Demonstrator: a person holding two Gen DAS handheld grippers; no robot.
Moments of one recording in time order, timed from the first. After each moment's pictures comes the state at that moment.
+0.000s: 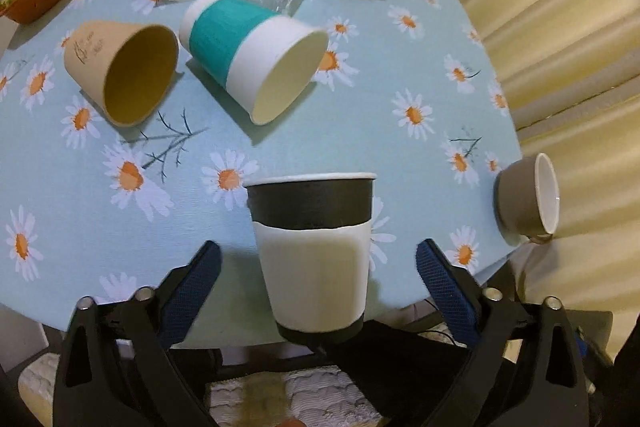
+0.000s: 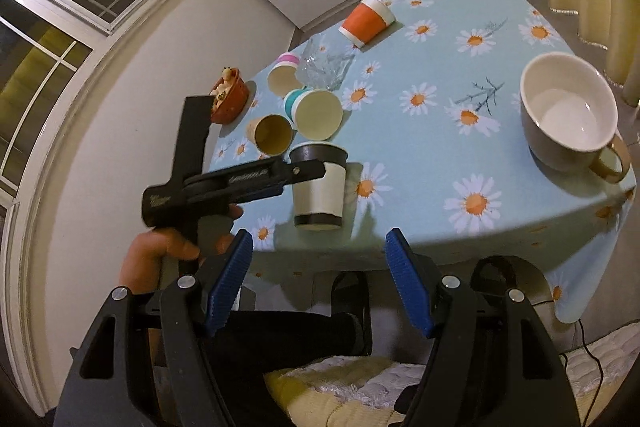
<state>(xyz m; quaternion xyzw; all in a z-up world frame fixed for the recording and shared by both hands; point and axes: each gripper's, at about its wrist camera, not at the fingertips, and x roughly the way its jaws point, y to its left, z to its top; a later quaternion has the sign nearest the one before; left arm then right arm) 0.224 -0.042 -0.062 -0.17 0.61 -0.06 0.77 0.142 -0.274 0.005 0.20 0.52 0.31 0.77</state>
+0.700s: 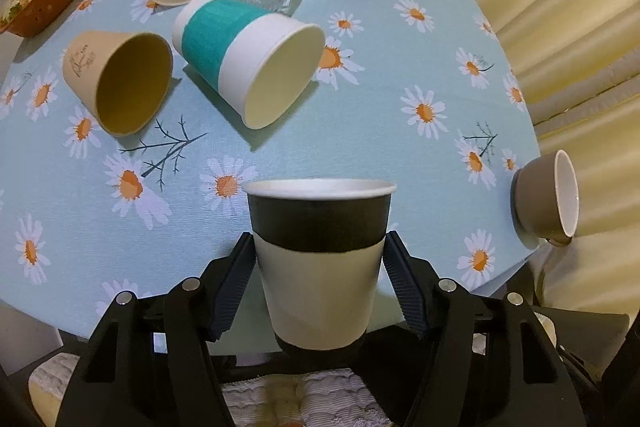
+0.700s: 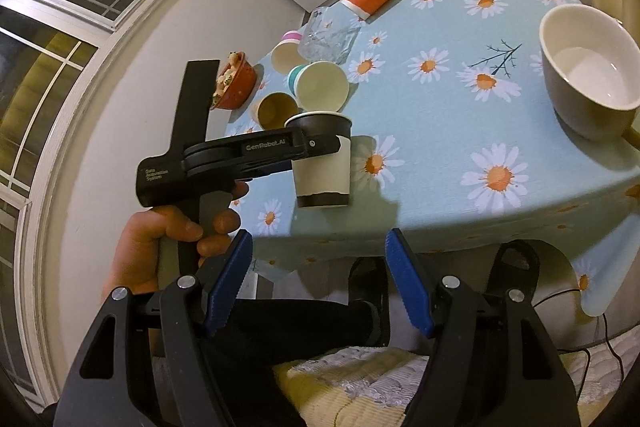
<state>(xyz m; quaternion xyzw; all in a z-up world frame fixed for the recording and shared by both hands) 0.229 -0.056 -0.059 -0.13 0.61 -0.03 0.78 0.144 -0.268 -0.028 0.23 0.53 0.34 0.74</state>
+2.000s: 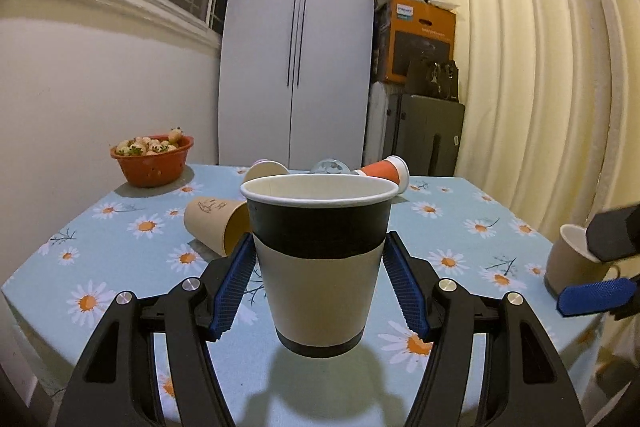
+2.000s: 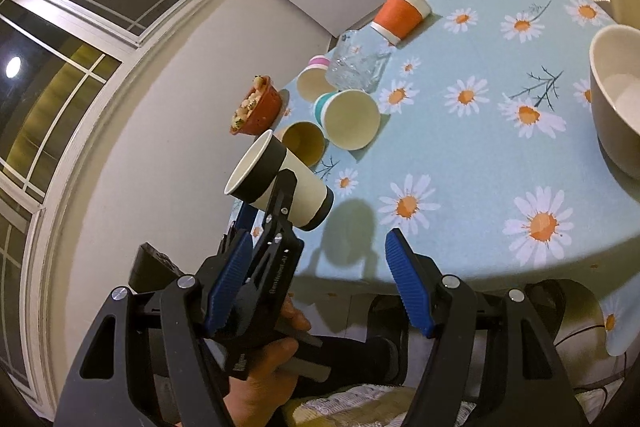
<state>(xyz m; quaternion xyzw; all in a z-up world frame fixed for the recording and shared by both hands) 0.110 -0.065 -0.061 -0.04 0.16 0.09 0.98 0.166 -0.250 -0.039 0.26 0.48 0.37 0.75</state>
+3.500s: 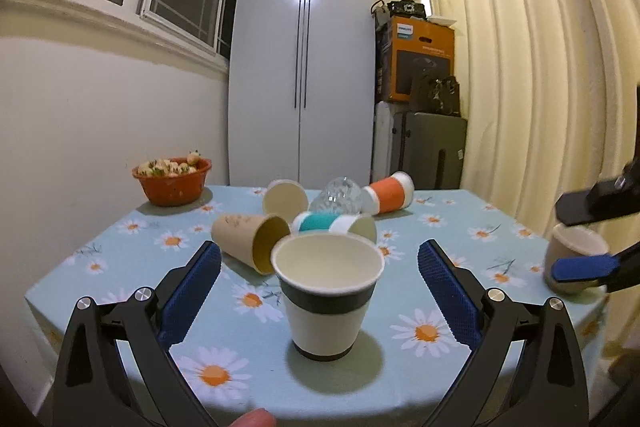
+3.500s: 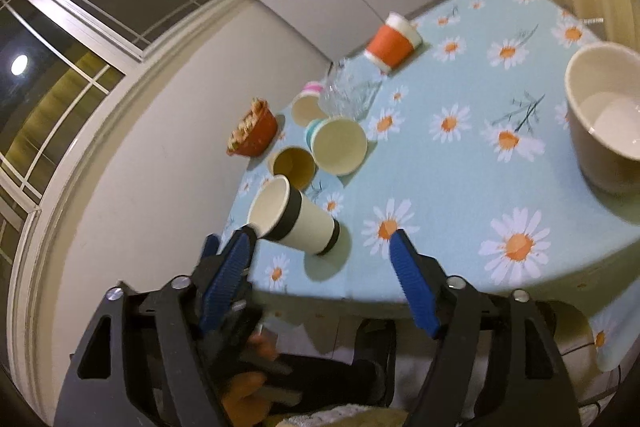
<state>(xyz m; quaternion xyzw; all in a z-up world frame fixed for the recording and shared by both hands) 0.065 -0.060 -0.039 -0.02 0.12 0.09 0.99 0.159 -0.270 -0.033 0.26 0.42 0.36 0.79</state>
